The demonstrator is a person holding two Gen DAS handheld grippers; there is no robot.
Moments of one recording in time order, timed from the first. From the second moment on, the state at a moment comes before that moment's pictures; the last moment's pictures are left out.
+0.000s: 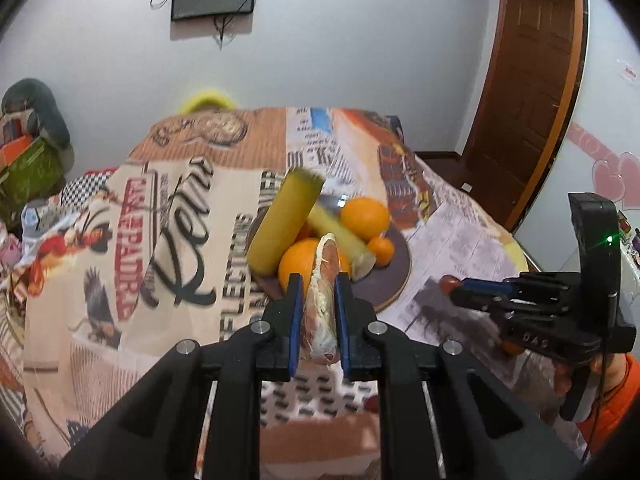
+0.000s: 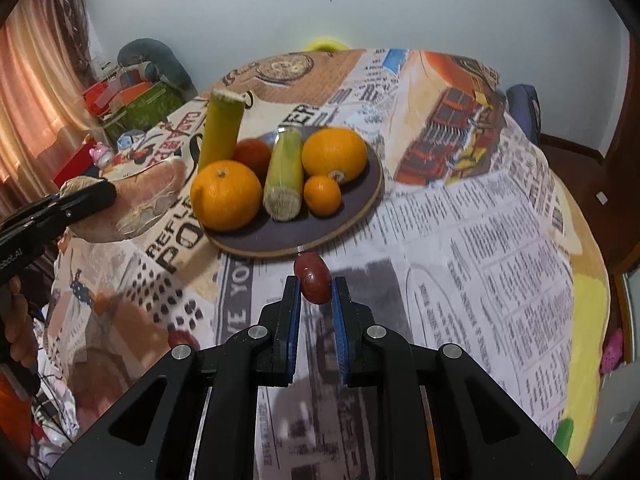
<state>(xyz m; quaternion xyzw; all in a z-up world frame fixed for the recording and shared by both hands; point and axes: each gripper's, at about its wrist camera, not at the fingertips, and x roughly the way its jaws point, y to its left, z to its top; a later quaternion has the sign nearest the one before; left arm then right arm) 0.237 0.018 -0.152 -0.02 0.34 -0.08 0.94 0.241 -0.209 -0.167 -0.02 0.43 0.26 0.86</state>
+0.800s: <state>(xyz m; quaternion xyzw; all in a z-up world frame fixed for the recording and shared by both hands) 0.329 -0.011 -0.171 -0.04 0.33 -0.10 0.94 0.324 -0.195 -0.177 -0.02 0.42 0.24 0.87</state>
